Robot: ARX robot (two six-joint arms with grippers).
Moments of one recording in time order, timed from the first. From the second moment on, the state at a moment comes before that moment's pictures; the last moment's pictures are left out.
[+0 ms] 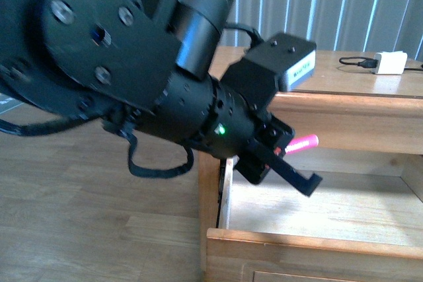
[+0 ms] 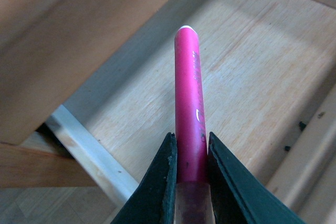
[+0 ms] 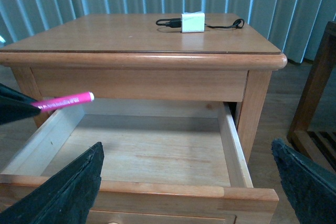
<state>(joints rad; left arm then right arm) -0.56 1.91 1.22 0.15 0.20 0.38 0.00 0.25 0.04 0.21 0.00 0.00</state>
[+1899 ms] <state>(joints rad) -0.15 0.32 0.15 0.15 -0.14 -0.14 0.00 0.25 0.04 0.21 0.00 0.00</state>
